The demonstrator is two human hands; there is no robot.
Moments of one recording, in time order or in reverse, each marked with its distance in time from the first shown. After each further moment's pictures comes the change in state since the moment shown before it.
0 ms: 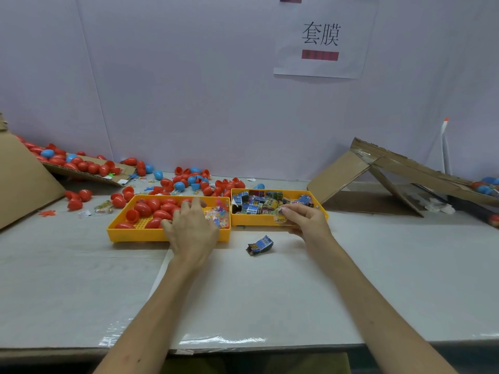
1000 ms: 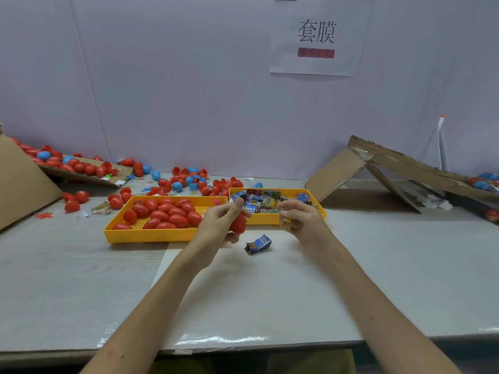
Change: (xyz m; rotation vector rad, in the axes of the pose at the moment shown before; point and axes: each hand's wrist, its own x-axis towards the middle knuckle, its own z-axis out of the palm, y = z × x) left_hand -0.013 0.026 -0.009 -1.168 -0.618 -0.082; right_hand -0.004 -0.007 0.000 0.195 -0.180 0.006
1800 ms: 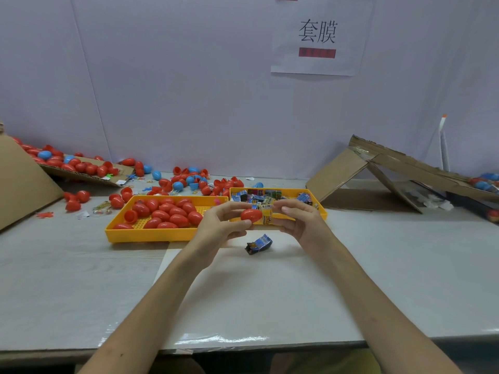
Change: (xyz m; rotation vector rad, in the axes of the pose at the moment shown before) left_hand 0.005 -0.005 -0.005 -0.011 -0.074 0.032; right_hand -0.011 -0.008 0.005 0.008 -0.084 0.016
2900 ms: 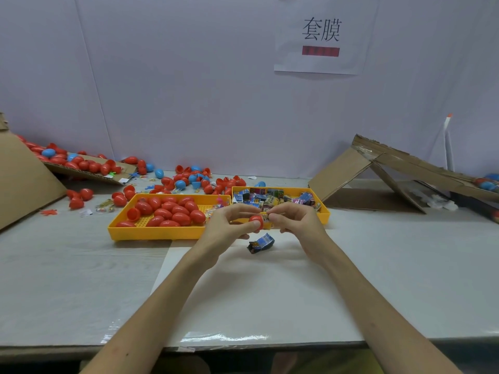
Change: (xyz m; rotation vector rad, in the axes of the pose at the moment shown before) left_hand 0.003 -0.007 0.004 0.165 -0.030 0.088; right_hand -0.005 0.006 0.011 -0.337 -0.014 -0.195
